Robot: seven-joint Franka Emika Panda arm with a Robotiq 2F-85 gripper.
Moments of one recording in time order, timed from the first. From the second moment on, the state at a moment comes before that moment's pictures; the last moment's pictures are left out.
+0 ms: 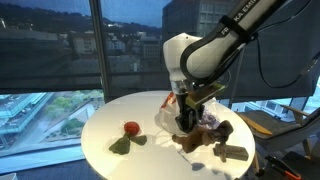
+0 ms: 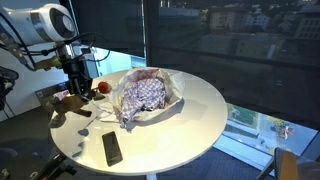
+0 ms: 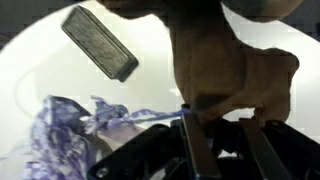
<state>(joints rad) 0.34 0.08 0.18 -2.38 -0.21 2.20 0.58</state>
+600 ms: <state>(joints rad) 0.25 -0.10 0.18 -2.43 -0.51 1.82 0.91</state>
